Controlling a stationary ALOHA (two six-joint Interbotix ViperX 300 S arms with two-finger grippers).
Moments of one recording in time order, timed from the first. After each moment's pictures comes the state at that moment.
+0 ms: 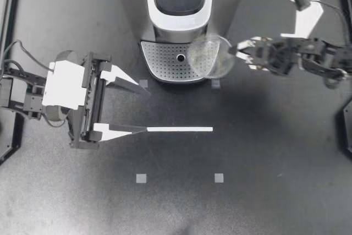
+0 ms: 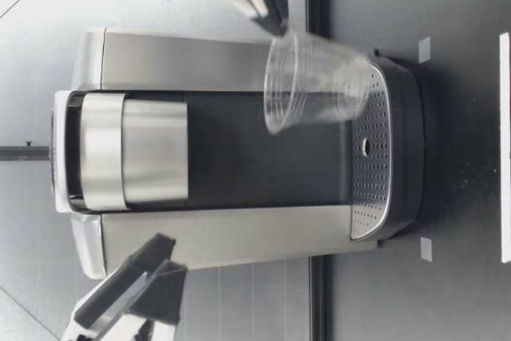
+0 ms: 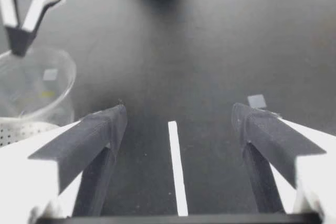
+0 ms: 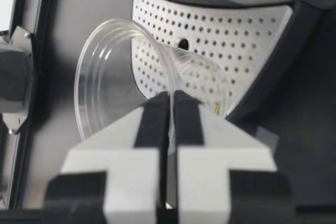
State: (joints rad) left arm 0.01 -0.39 0.87 0.75 -0.10 -0.61; right arm -0.36 -0.18 1.01 0.18 -0.30 0.90
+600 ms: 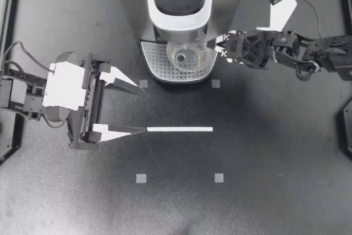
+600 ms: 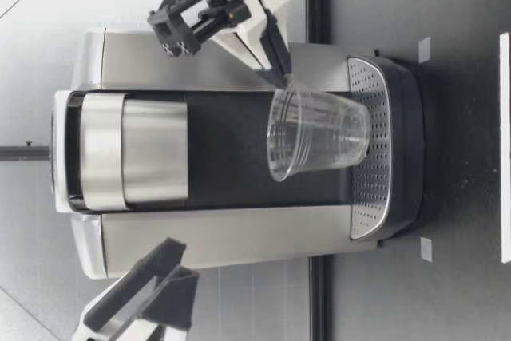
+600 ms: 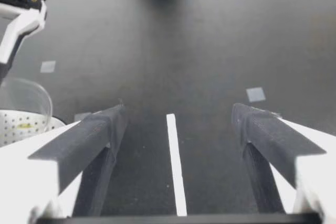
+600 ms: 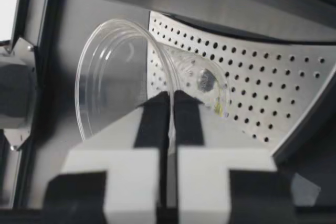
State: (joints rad) left arm 0.01 -0.39 0.88 0.75 -0.10 -0.61; right arm -0.36 -0.04 0.88 0.17 -0.32 0.90
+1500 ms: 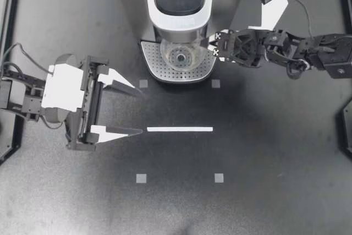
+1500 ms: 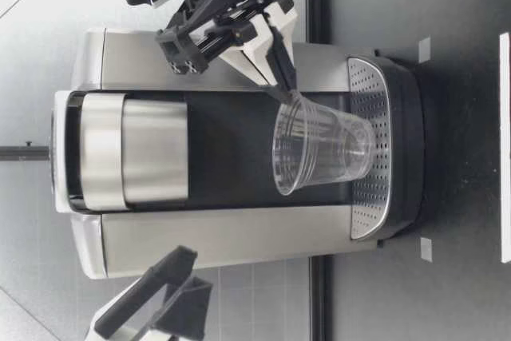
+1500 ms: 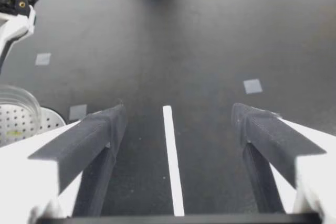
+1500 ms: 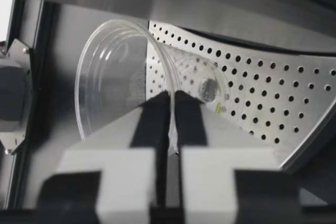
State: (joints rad) left arm 0.01 -0.39 0.91 0.74 -0.11 -0.61; right arm -0.36 0.01 0.84 0.16 -0.32 0.90
